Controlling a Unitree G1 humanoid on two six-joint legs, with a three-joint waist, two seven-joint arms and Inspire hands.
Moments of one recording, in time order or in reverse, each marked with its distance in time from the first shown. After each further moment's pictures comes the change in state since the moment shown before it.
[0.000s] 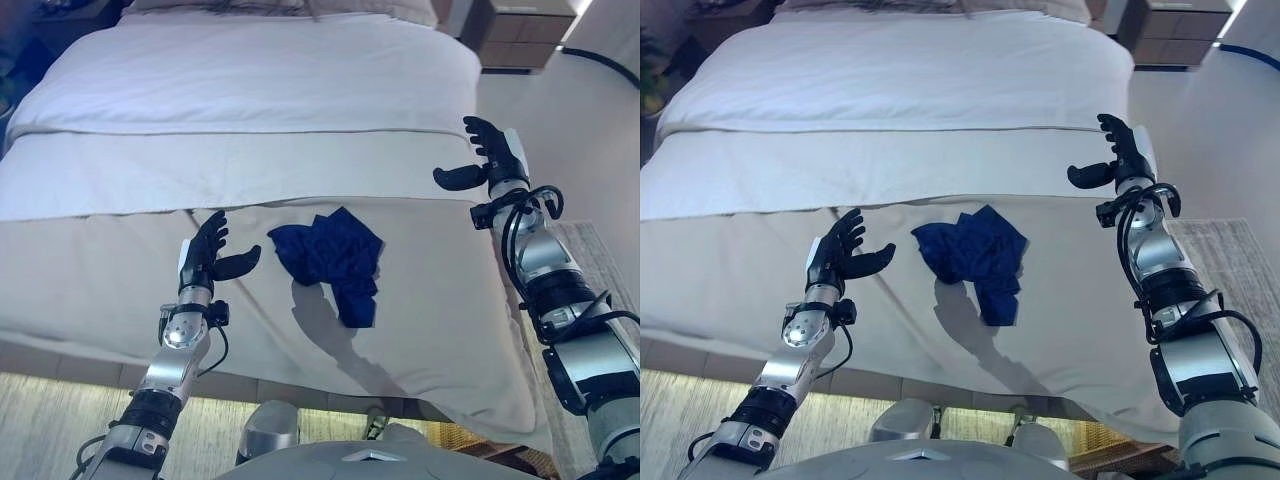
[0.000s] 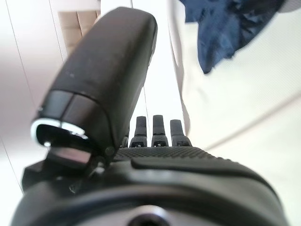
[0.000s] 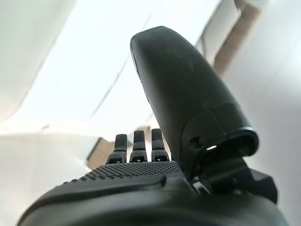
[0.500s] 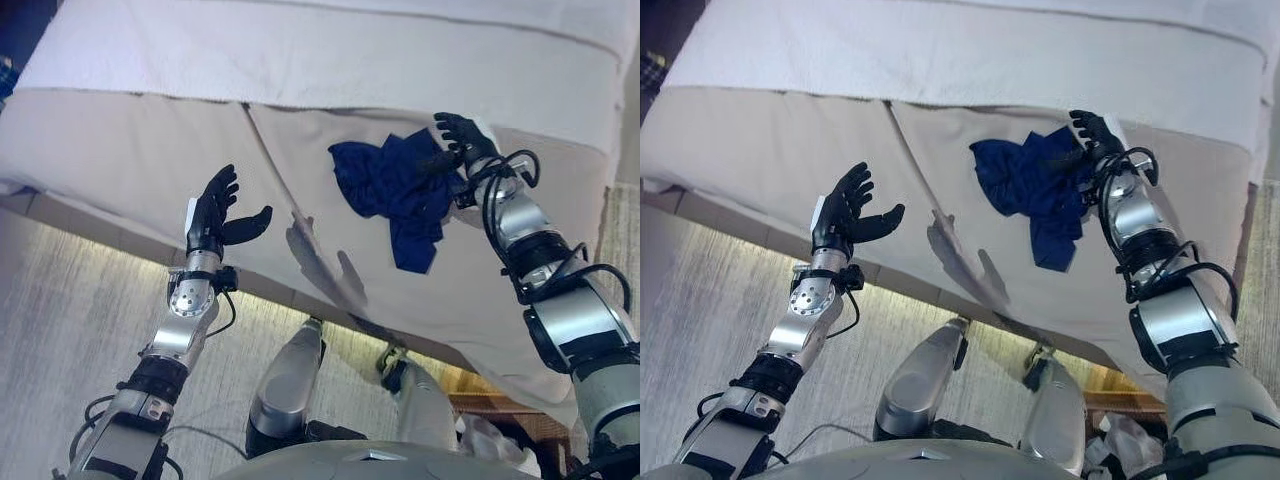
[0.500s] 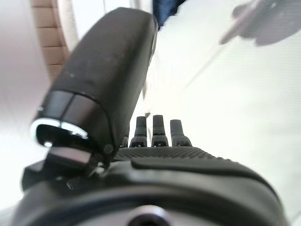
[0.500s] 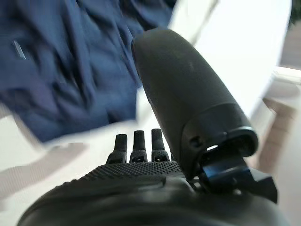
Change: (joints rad) left arm -0.164 0.029 -0.084 -0.016 -0.057 -0.075 0.022; right arm -0.229 0.092 0.135 0.216 0.020 0.060 0.093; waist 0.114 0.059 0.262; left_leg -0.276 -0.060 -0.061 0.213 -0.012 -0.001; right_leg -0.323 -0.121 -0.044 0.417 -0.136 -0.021
